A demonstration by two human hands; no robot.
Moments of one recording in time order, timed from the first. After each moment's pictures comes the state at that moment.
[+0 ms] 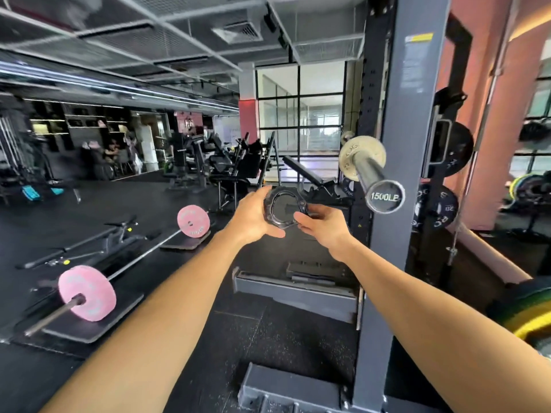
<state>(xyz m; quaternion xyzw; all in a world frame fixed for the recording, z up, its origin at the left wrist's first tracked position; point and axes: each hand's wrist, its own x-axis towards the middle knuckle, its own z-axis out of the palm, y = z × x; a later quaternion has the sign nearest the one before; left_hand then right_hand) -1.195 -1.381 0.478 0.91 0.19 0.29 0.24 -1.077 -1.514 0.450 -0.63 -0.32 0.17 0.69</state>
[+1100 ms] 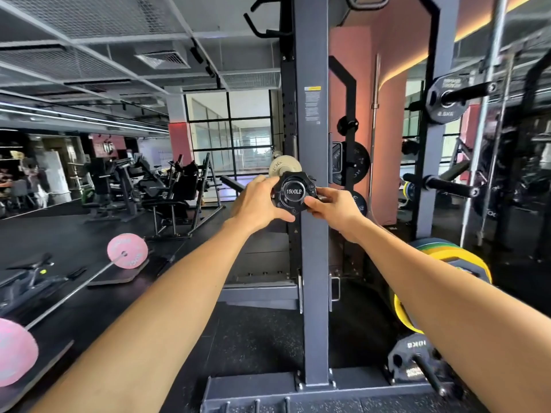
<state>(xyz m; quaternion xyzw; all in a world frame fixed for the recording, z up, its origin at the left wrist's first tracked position) -1.265 -1.569 0.538 0.92 0.06 0.35 0.15 -1.181 -1.728 0.516 -0.68 -0.31 0.00 0.66</state>
